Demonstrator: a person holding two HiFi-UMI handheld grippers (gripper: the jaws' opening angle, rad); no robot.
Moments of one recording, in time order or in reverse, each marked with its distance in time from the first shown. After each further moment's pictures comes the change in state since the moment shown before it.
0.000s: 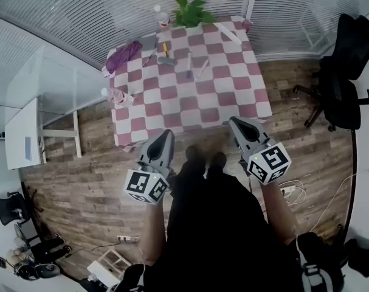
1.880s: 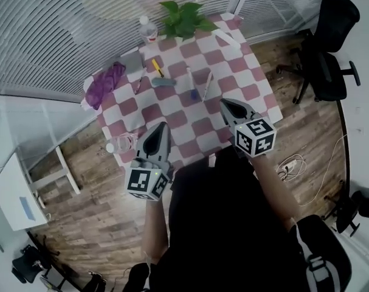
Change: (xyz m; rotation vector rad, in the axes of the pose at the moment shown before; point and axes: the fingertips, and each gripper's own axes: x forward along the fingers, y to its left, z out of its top) left arm 0.131 0.190 0.041 -0.011 0.071 -0.191; right arm 0.225 -0.083 -0.026 0.127 0.220 -0.343
